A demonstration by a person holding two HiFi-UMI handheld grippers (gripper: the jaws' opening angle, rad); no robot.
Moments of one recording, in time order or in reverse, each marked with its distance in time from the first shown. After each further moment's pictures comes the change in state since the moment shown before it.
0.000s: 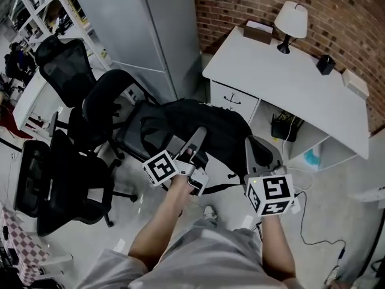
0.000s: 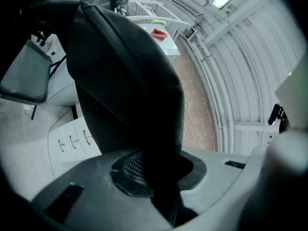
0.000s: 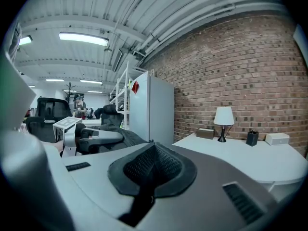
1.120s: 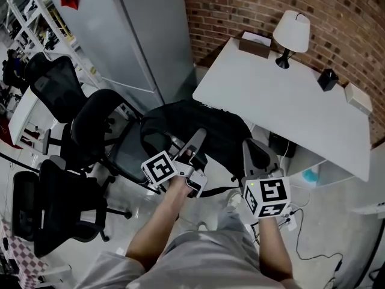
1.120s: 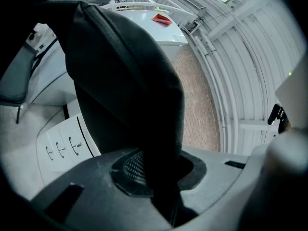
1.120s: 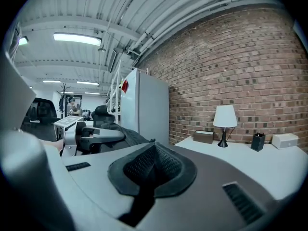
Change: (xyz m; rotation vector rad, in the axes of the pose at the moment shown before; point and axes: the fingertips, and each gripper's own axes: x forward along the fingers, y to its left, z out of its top) left arm 0.135 0.039 0.036 0.008 0.032 -0.014; right arm 0.105 -0.094 0.014 0.014 -0.019 -0.010
